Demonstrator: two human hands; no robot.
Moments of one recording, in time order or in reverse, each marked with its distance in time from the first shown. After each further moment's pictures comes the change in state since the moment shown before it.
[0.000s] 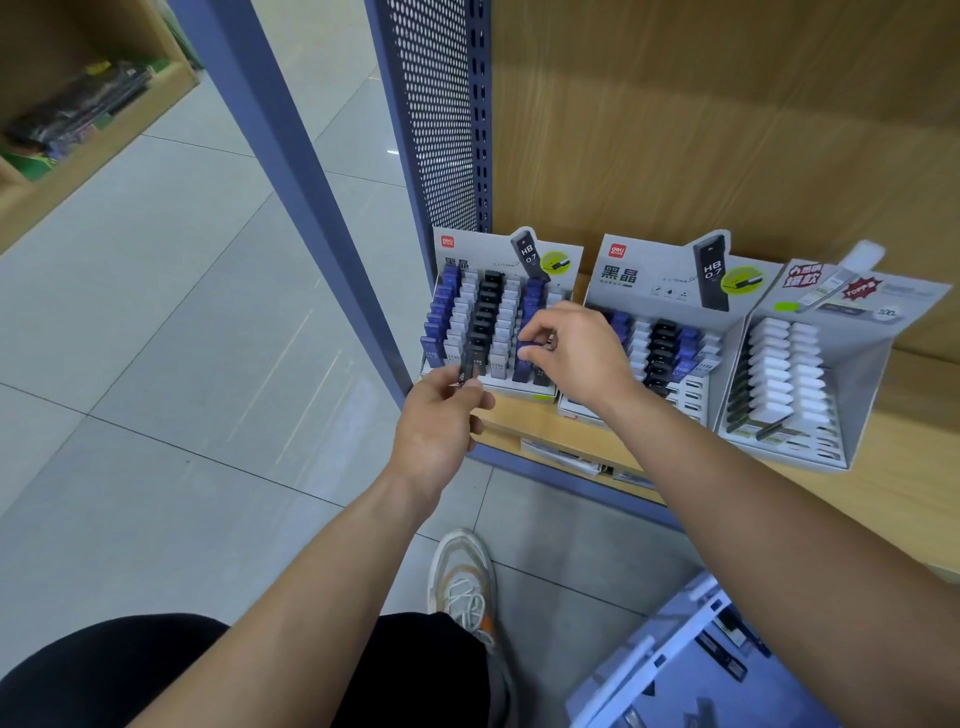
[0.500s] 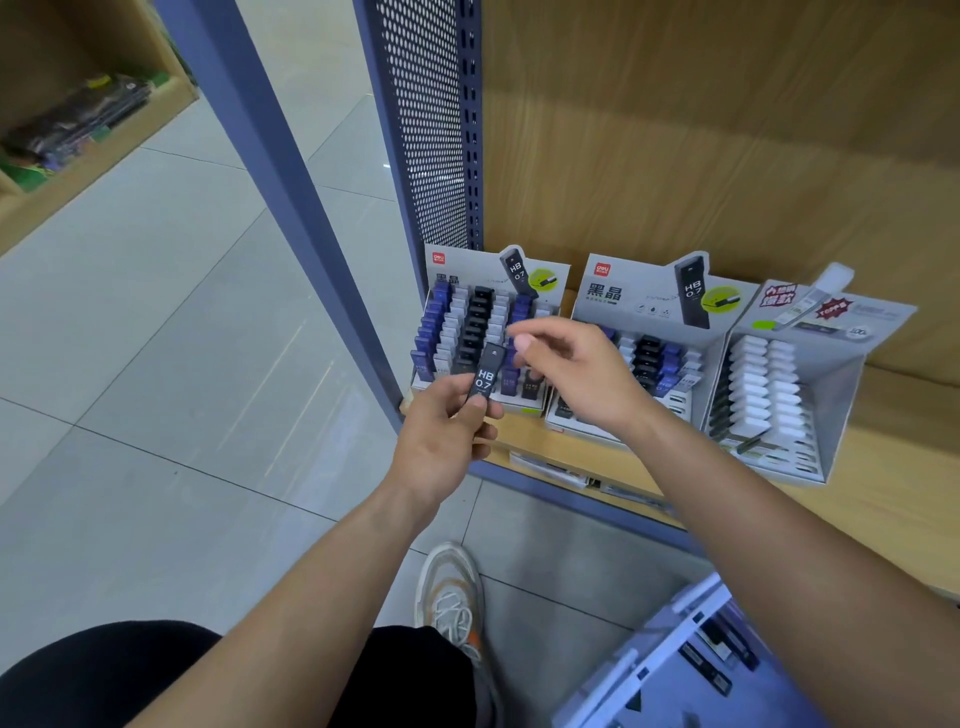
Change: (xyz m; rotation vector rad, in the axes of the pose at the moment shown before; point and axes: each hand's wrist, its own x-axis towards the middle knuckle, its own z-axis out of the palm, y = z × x) left_hand -0.002 -0.002 0.009 0.023 -0.088 0.080; right_hand -0.028 -0.023 -0.040 0.519 -0.109 0.049
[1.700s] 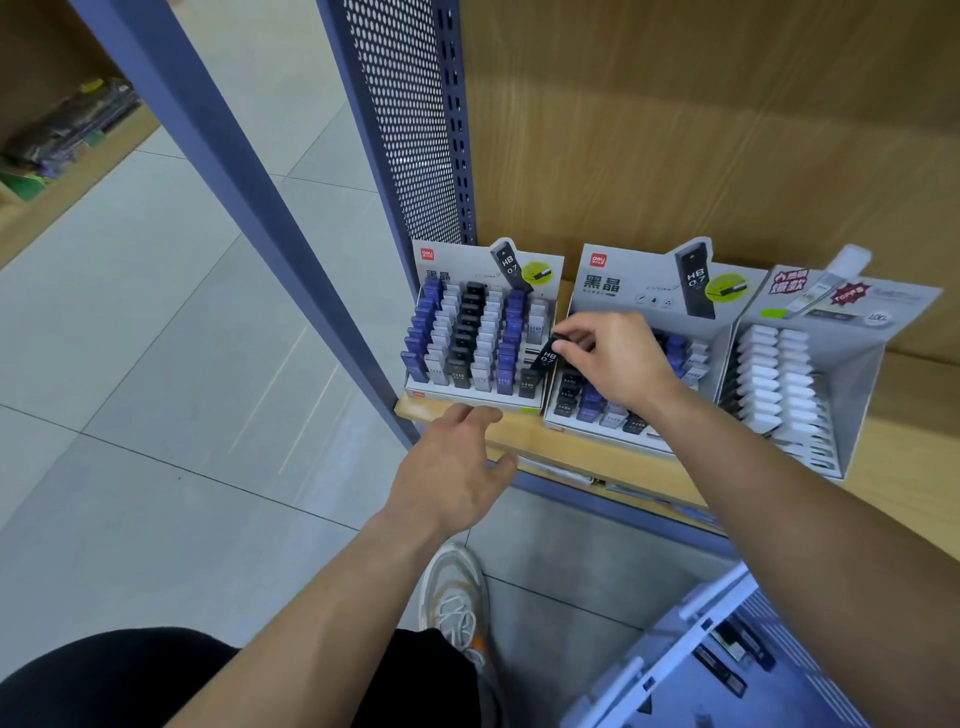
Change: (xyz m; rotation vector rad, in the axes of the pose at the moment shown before) left_hand 0.009 -0.019 0.008 1.084 -0.130 0.194; right_hand 0.028 0.054 -0.035 -0.527 0.095 -0.007
